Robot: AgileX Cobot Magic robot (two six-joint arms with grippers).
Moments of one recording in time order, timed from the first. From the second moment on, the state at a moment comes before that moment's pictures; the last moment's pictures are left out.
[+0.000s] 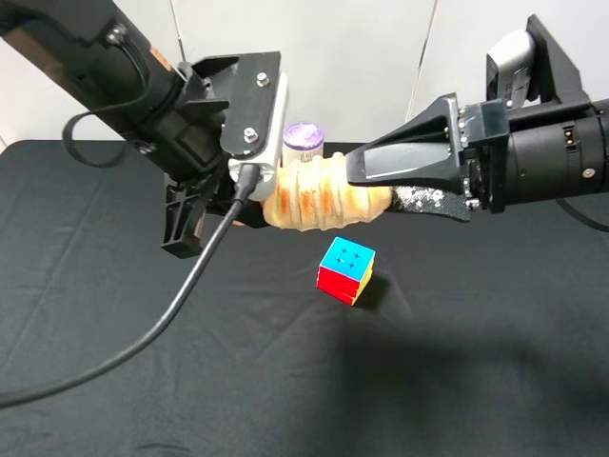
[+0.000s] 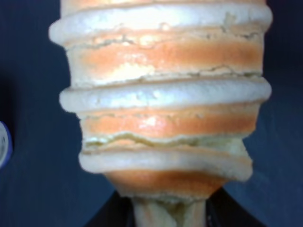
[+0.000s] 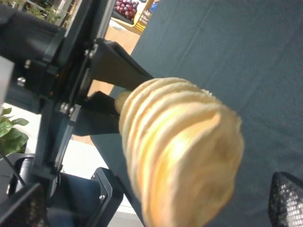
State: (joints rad) left arm -0.69 1.53 -1.09 -0.39 0.66 1.24; right arm 0.22 1.24 -0.65 1.42 0.95 -1.07
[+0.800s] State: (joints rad) left arm -0.78 1.60 -1.10 -0.40 0.54 1.26; right arm 0.22 1.29 -0.65 1.39 0.95 -1.08
